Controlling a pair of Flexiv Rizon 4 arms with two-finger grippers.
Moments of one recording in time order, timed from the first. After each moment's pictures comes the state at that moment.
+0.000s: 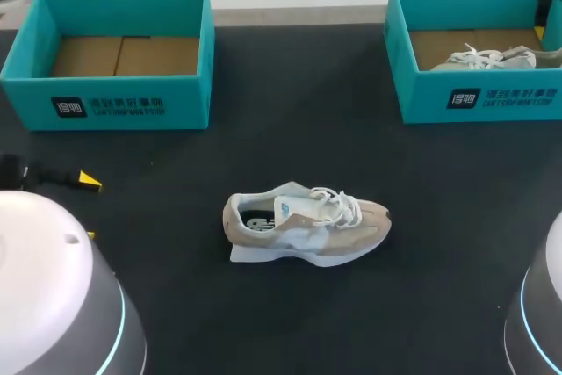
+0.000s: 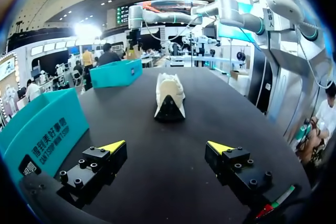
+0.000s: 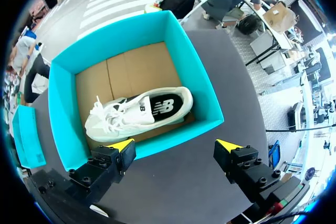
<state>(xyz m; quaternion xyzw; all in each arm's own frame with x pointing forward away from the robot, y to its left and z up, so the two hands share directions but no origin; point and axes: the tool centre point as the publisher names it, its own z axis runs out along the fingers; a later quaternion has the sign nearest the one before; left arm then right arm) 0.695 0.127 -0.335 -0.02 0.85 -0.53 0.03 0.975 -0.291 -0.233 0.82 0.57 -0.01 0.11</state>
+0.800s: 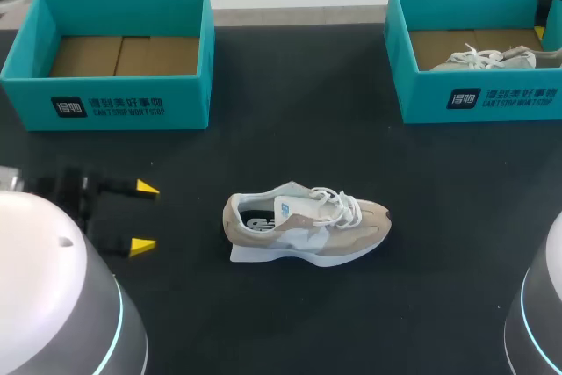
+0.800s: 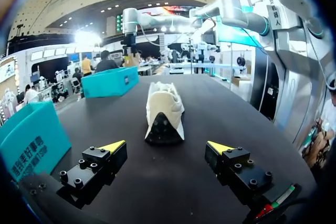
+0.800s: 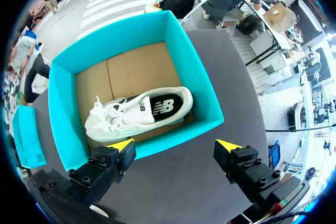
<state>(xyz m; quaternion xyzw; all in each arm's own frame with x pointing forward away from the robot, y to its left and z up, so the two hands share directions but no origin) 0.685 0.033 -0.347 -0.01 0.83 -0.55 0.04 0.975 -0.291 -0.233 0.82 0.57 -0.01 0.11</state>
